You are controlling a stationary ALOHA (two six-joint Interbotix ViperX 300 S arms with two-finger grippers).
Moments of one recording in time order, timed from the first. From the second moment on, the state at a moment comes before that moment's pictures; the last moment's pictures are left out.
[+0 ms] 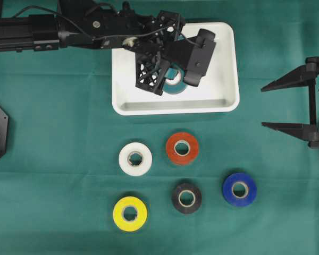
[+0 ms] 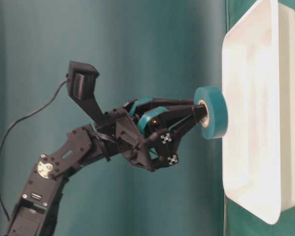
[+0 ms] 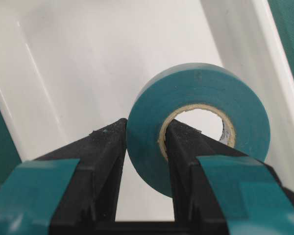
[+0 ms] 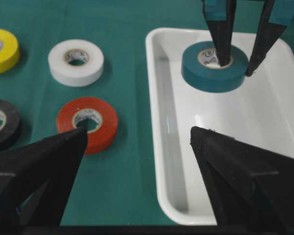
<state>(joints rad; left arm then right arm) 0.28 0.23 0.08 0.01 0.73 0.64 -0.06 -0.88 1.15 -0.03 0.07 0.07</state>
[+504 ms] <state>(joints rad) 0.34 0.33 0.11 0.01 0.65 0.64 -0.06 -0.86 1.15 -0.04 0.07 0.07</state>
